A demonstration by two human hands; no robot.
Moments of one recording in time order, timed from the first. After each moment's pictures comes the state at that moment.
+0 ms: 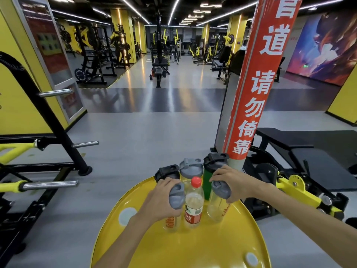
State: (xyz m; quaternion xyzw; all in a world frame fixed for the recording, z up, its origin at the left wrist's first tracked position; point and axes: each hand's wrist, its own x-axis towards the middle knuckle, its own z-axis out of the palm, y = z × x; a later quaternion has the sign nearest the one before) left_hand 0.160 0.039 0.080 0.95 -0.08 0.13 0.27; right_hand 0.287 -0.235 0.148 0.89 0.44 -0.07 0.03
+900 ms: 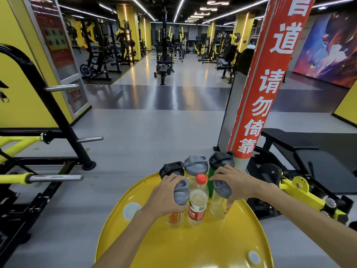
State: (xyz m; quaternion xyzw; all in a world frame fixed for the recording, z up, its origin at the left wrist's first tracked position) left_hand 0.159 0.040 0.082 0.95 -0.08 0.12 0.28; right_hand 0.279 -0.221 0.147 0.89 0.44 -0.09 0.06
